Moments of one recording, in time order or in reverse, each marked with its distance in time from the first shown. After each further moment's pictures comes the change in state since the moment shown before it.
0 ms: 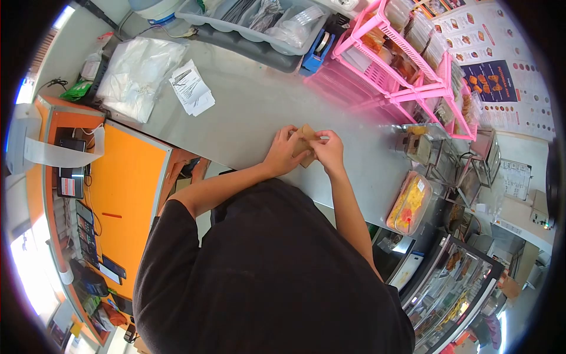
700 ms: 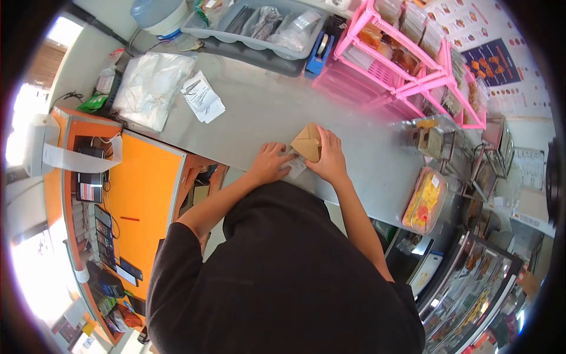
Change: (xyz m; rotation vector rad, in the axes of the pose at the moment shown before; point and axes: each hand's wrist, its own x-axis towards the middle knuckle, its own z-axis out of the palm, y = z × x) left_hand -0.047 -0.019 -0.062 0.430 -0.269 0.185; right_hand -0.039 0.008 0.005 -0.685 0.039 -0.673
